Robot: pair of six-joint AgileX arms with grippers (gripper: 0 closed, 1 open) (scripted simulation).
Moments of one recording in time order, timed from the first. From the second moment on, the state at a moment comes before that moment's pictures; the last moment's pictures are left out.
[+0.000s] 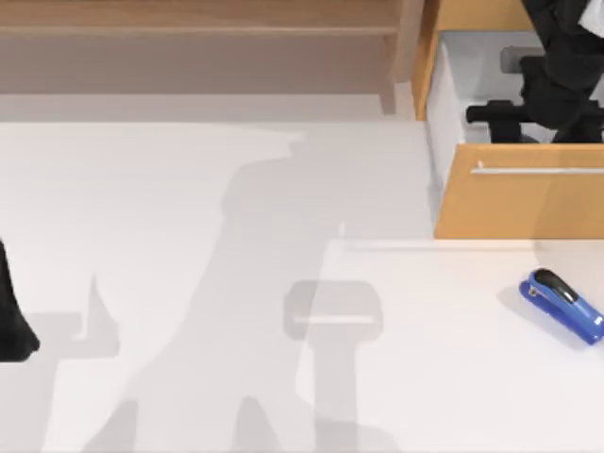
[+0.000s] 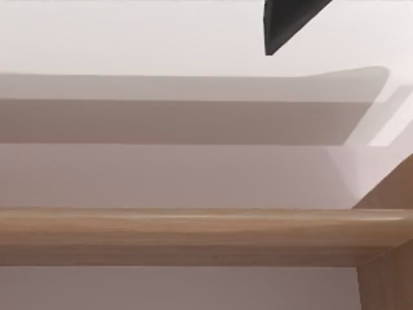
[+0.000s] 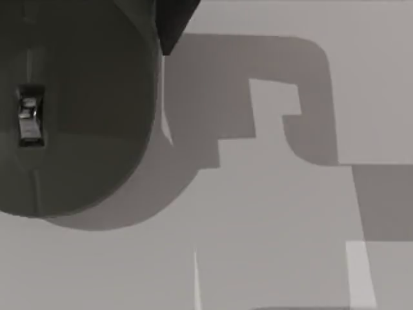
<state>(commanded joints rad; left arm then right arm) 0.00 0.00 0.00 0.00 0.00 0.00 0.13 2.45 2.08 -1.10 0.02 0.19</state>
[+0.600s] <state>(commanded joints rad) 0.00 0.00 0.00 0.00 0.00 0.00 0.17 2.25 2.02 -1.13 0.11 0.19</state>
